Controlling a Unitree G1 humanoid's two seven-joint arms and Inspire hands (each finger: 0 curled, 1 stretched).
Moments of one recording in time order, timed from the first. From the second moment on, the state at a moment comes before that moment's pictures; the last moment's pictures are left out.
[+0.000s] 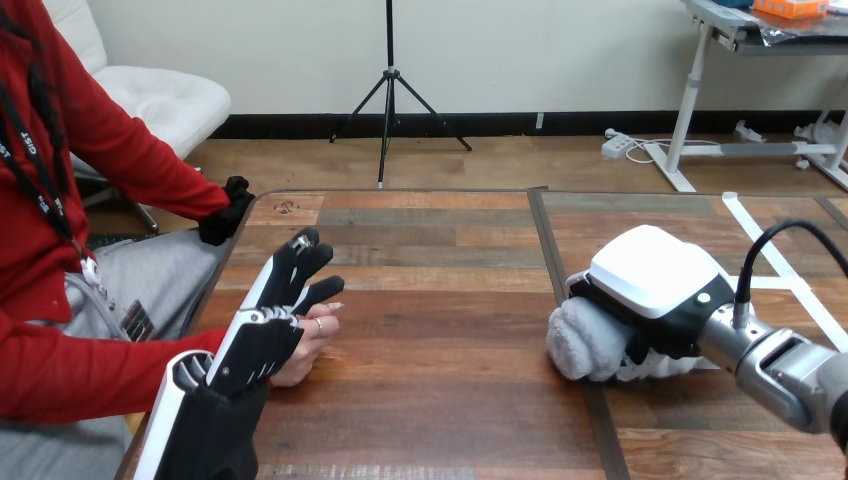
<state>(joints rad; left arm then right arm) 0.19 0.22 -0.15 0.47 -0.41 -1.41 -0.51 -0.82 -0.56 0.84 1.40 -1.05 -0.62 -0.72</state>
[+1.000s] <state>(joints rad) 0.18 0.22 -0.14 0.48 -0.37 -1.47 -0.48 -0.71 -0.51 0.55 1.38 -0.65 -0.86 -0.42</state>
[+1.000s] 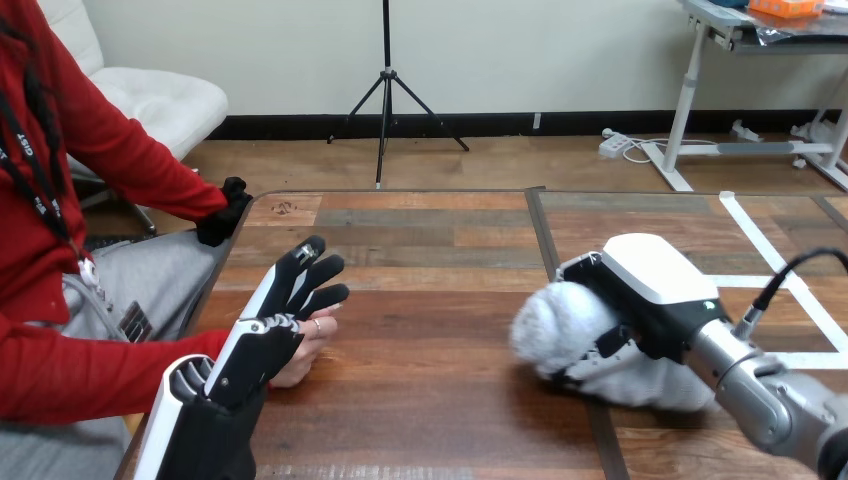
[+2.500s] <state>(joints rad) 0.17 0.23 -0.12 0.48 -0.23 -1.35 -0.44 -0.62 -0.35 0.24 1.23 -0.33 -1.13 -0.25</state>
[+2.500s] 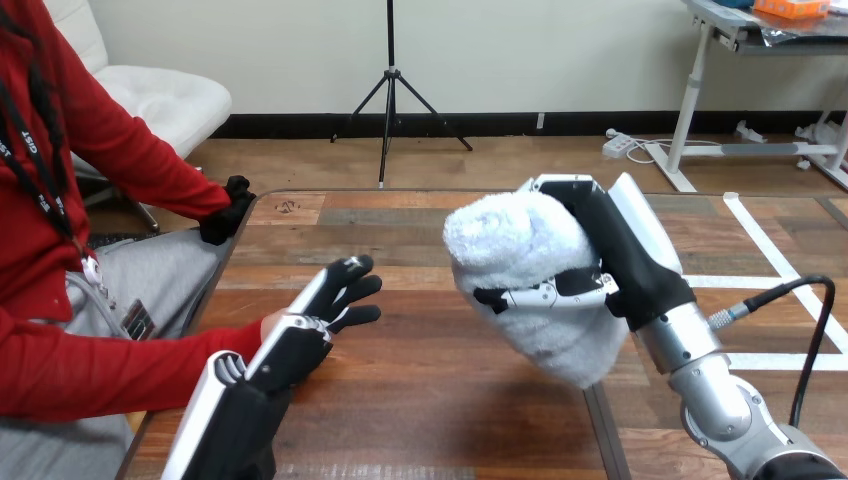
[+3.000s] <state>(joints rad) 0.16 0.22 0.06 0.45 0.07 -1.26 -0.32 -0.62 -0.34 0.20 1.18 -0.30 -1.11 -0.15</state>
